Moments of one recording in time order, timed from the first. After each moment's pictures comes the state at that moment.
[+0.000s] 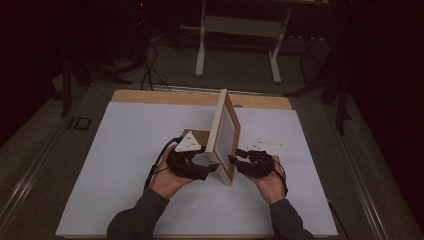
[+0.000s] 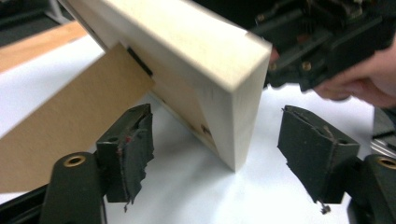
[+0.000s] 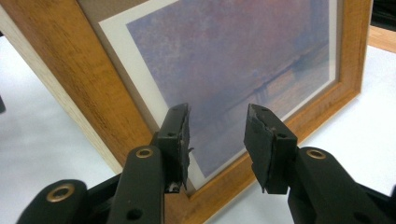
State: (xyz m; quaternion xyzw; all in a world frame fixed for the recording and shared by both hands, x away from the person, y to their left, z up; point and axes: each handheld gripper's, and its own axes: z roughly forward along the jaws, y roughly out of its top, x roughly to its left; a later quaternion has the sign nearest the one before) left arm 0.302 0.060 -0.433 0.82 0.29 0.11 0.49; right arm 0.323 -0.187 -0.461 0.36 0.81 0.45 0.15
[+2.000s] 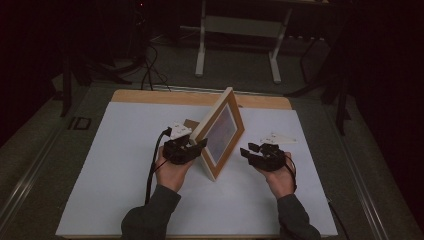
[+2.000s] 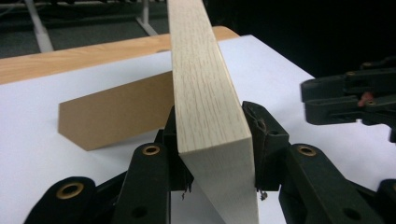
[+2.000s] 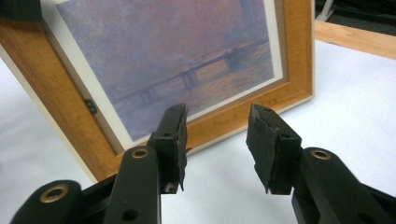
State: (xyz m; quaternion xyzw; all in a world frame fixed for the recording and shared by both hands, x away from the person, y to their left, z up) left arm 0.322 0.074 -0.434 0.73 0.44 0.18 0.50; right arm 0.340 -0.219 -0.458 0.40 0.78 0.44 0.17
